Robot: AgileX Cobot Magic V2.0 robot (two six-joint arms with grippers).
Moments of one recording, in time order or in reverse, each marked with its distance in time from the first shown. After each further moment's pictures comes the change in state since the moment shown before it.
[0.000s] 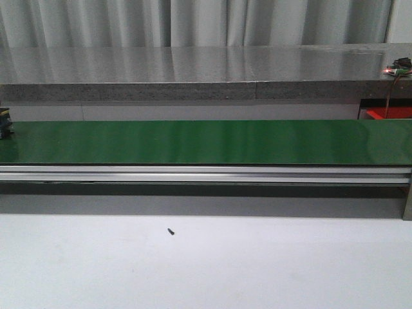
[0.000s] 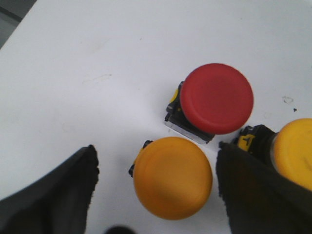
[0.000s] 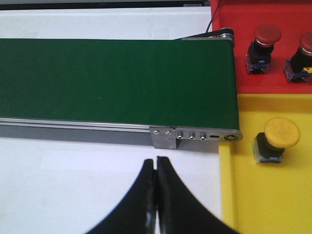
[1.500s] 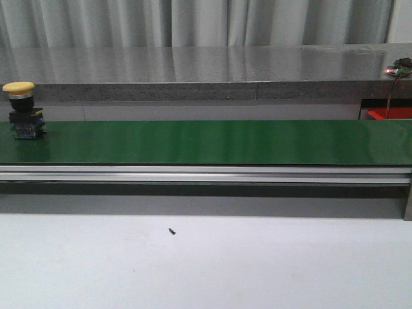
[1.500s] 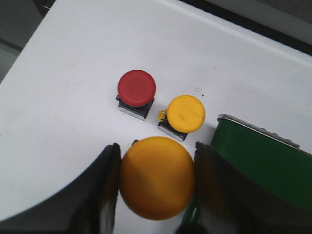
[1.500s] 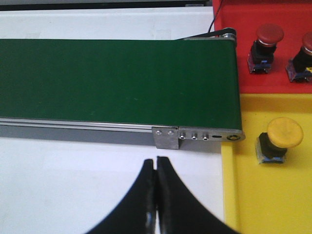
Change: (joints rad) left arm -0.052 -0.269 0.000 -0.012 0.229 0.002; right arm 0.000 0.000 0.000 0.004 0.000 0.000
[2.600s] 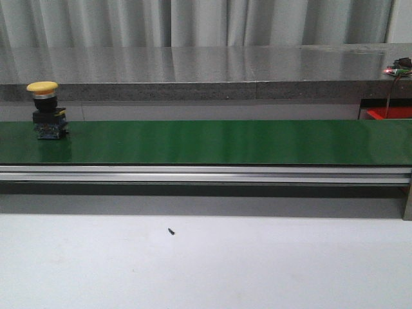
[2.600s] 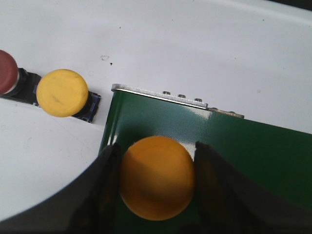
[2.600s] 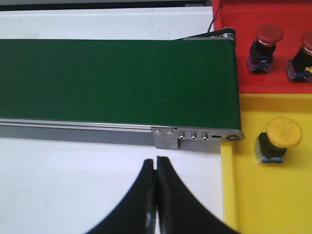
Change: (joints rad) left arm -0.191 0.058 0.000 0.009 0.036 0.000; right arm 0.000 0.000 0.000 0.002 0.000 0.000
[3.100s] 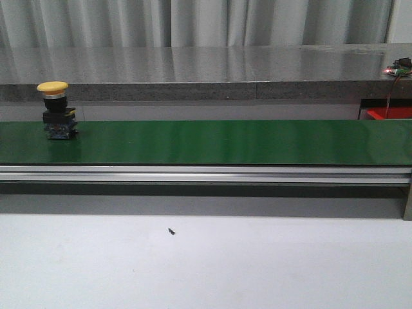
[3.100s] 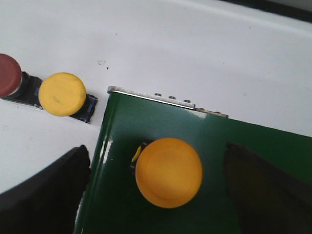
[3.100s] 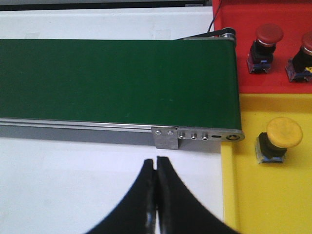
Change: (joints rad) left arm 0.000 -0.047 0.000 -0.014 0.025 0.000; right arm 0.000 0.000 0.000 0.000 0.000 0.000
